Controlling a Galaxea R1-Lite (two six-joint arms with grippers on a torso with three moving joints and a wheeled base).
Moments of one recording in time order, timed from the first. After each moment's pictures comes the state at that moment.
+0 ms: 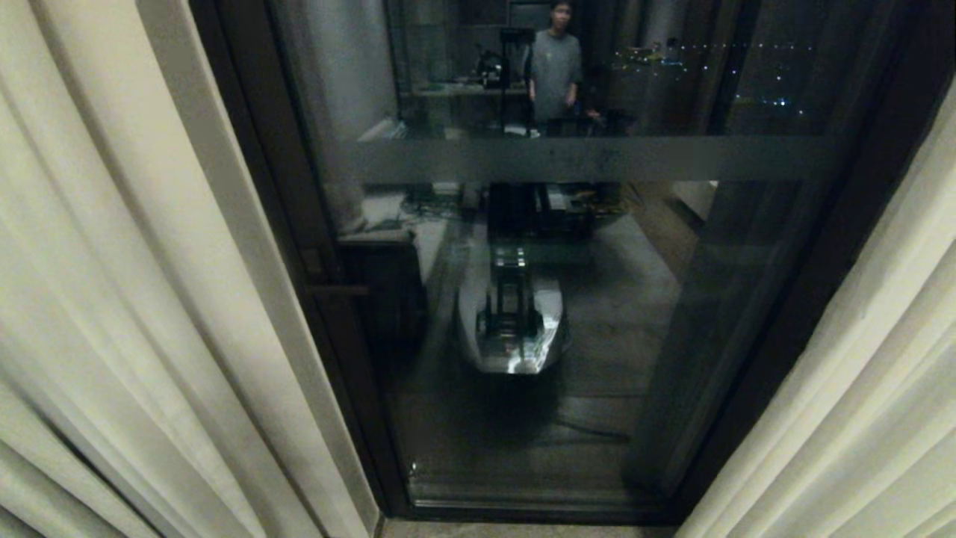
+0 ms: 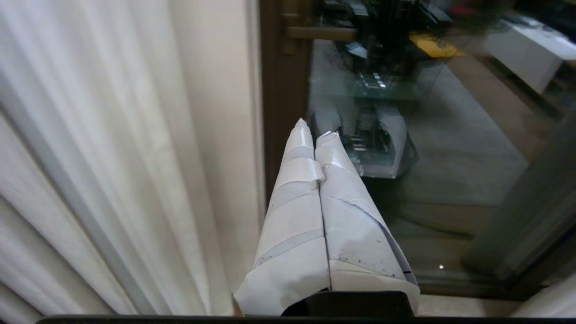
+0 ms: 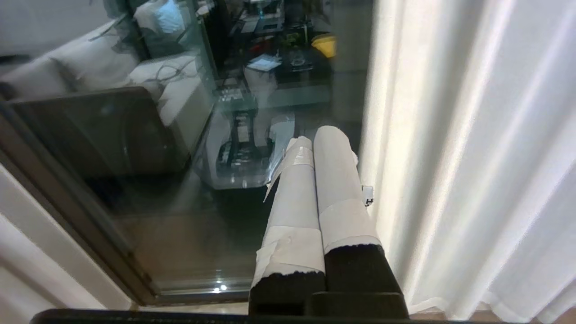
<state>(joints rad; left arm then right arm) 0.00 0.00 0.00 -0.01 0.02 -0.05 0.01 0.00 0.00 -0.07 -0.06 0.10</state>
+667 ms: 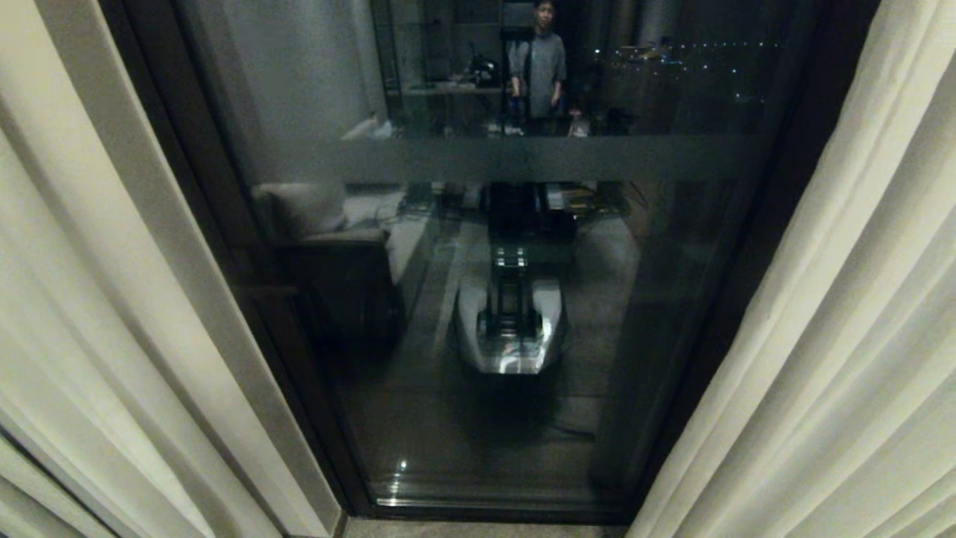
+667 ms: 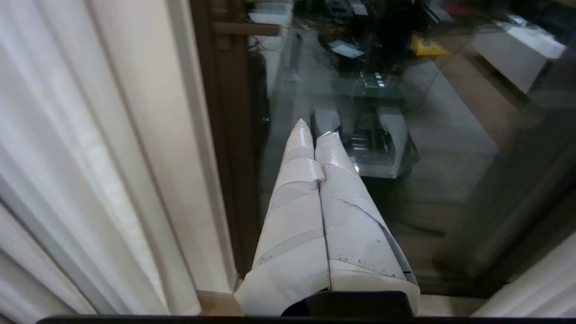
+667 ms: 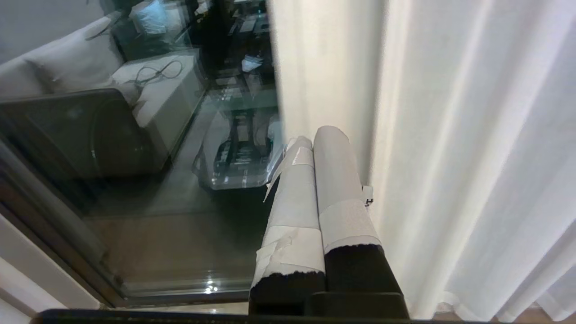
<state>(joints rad) 0.00 0.00 0.00 -0.02 0.02 -0.05 0.01 0.00 0.00 -0.07 -0.06 0.10</state>
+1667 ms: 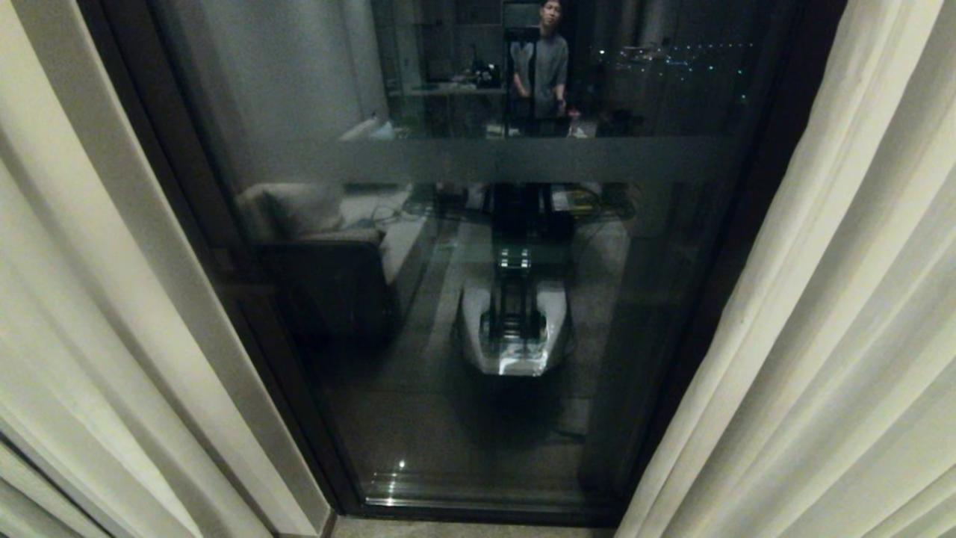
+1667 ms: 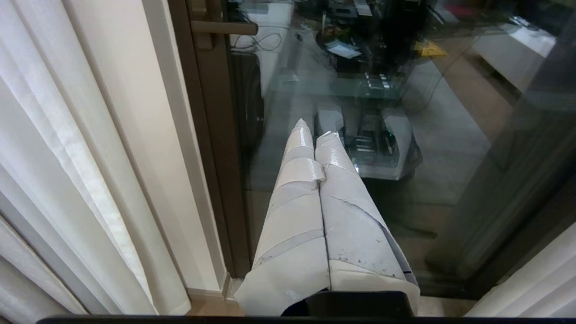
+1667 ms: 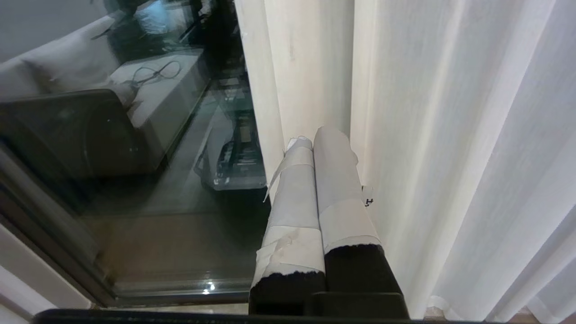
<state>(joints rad) 0.00 0.00 0.00 -0.01 0.02 -0.05 0.01 0.00 0.00 -0.07 -0.06 0.10</state>
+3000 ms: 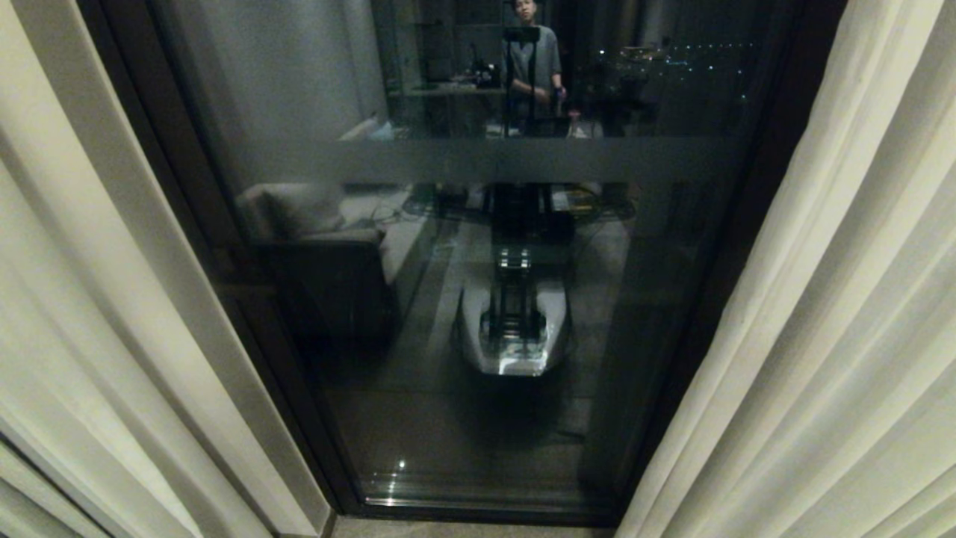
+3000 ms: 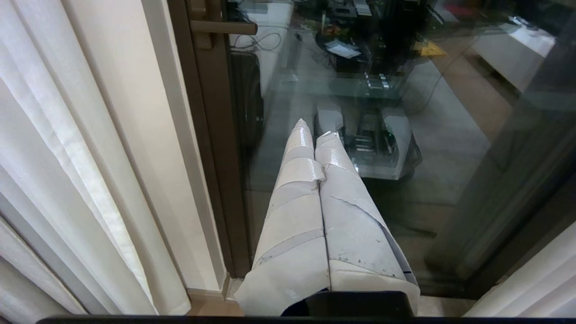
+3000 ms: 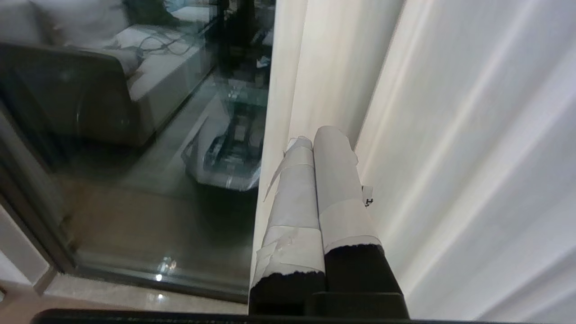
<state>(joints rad) 0.00 0.00 0.00 -0.01 0.02 -0.05 0.01 0.41 -0.35 -0.12 0.04 -0.12</state>
